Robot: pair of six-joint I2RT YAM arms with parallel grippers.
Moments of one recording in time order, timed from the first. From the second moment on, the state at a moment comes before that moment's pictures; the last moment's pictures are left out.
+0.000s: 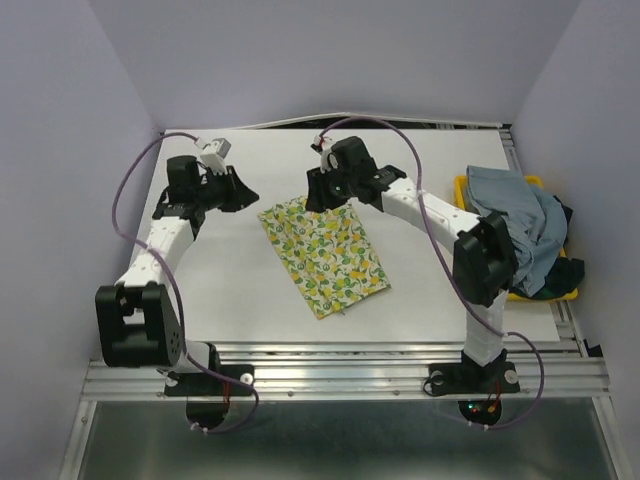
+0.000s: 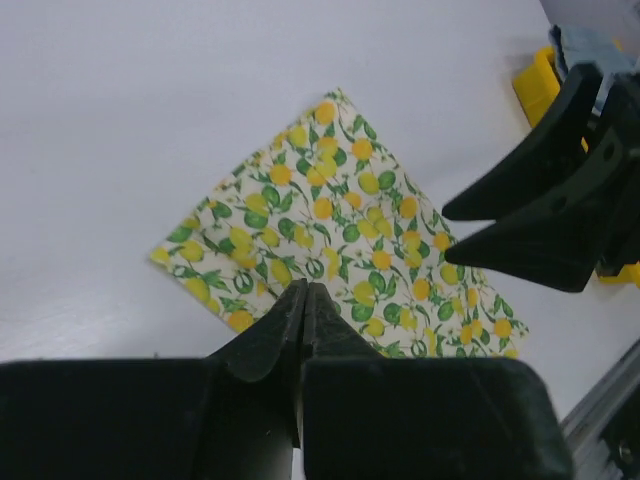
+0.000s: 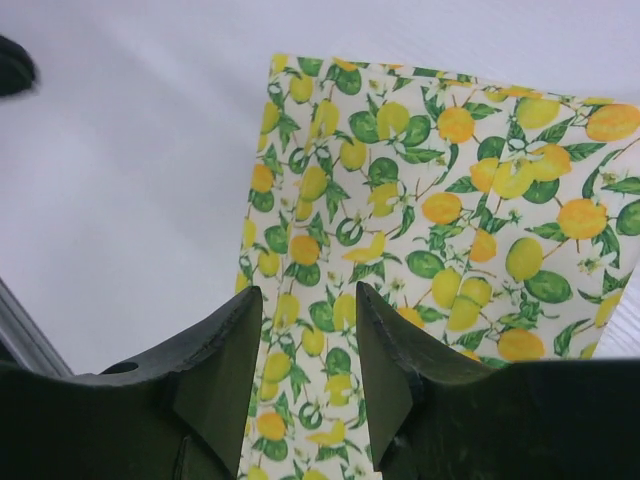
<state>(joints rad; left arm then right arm) 0.02 1.35 1.04 -0.16 0.62 -0.21 0.65 1.90 1.64 -0.41 -0.30 0.20</state>
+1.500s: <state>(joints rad) -0.05 1.84 0.89 0.06 0.66 -0.43 0.82 2.38 2.02 -0.49 0.05 0.21</state>
